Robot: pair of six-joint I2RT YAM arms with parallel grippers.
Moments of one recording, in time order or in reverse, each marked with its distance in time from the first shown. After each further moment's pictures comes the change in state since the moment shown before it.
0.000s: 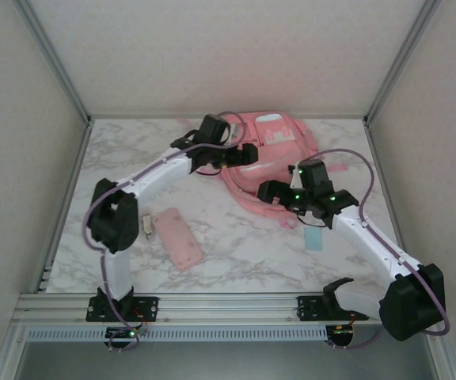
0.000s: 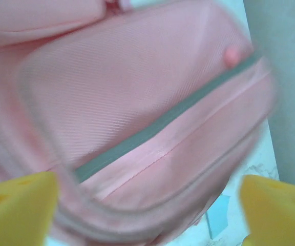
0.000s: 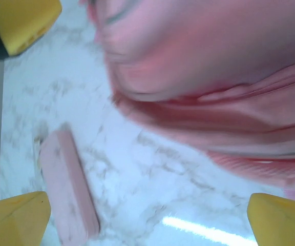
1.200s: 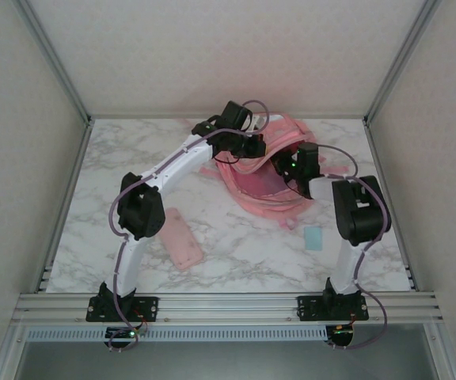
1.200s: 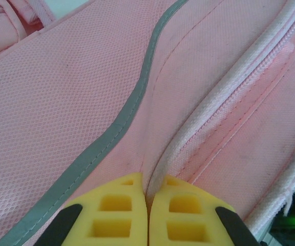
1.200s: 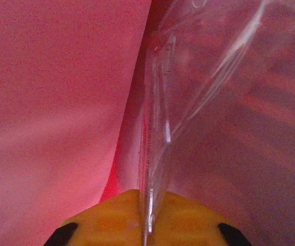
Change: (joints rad) left arm -0.065 0.312 0.525 -0.243 0.071 0.103; right arm -0.226 0.755 0.117 0.991 -0.036 0.544
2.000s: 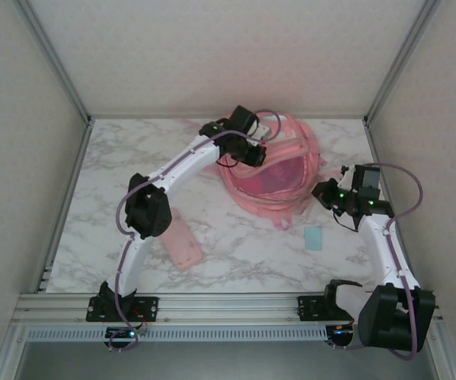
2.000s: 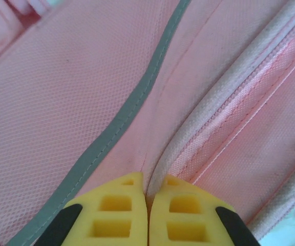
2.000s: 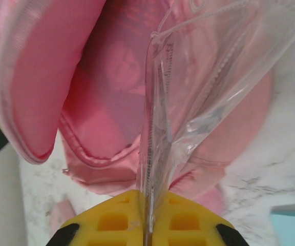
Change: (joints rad) left arm -0.021 0.063 0.105 -0.174 -0.075 0.315; right arm -0.316 -0.832 -0.210 -0.982 -0.177 -0.546
